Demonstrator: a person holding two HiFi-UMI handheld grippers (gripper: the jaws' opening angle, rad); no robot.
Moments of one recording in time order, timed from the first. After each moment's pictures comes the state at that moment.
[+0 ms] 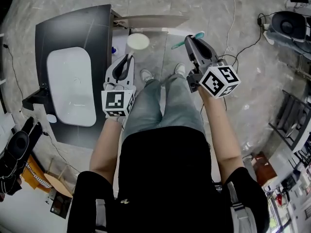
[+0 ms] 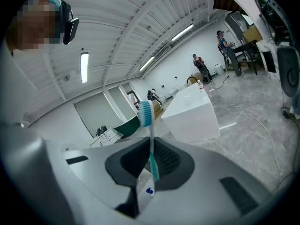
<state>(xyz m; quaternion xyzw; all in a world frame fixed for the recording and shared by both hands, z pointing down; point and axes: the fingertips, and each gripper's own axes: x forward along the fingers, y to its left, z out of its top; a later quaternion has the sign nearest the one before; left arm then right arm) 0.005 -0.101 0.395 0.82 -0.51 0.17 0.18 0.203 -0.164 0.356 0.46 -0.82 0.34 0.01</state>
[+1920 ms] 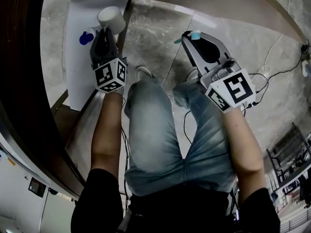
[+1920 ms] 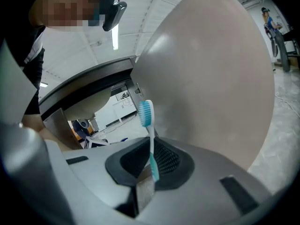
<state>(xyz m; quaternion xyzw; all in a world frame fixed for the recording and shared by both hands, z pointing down) -0.129 -0.146 0.872 0.64 -0.73 0.13 0.18 0.106 -0.177 0.758 0.26 -0.93 0.24 0.13</state>
